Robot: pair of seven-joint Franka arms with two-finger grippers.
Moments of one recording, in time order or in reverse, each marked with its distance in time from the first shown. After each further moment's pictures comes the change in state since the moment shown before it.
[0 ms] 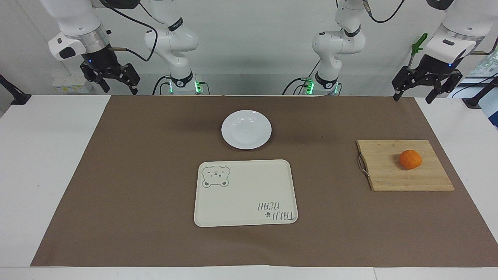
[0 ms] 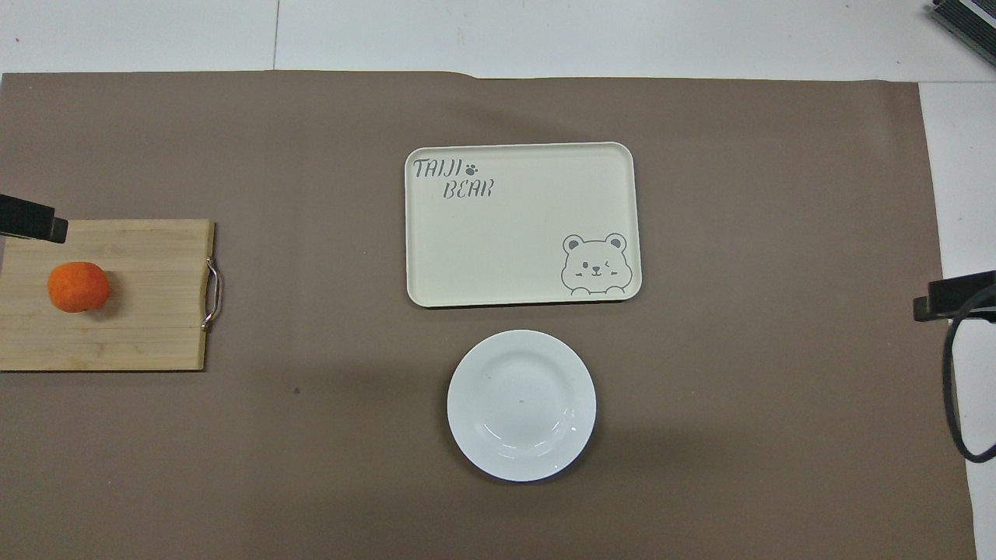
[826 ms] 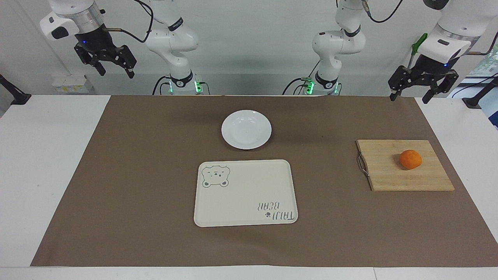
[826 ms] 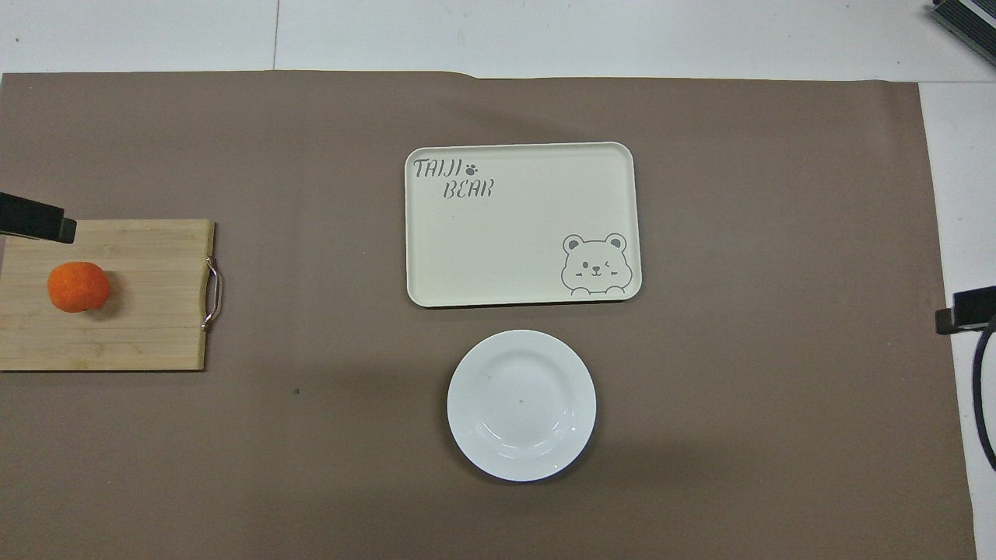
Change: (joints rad) left arm 0.001 0.000 -0.009 0.000 0.000 -0.001 0.000; right arm -0.003 0.005 0.001 0.038 -0.009 -0.062 0.000
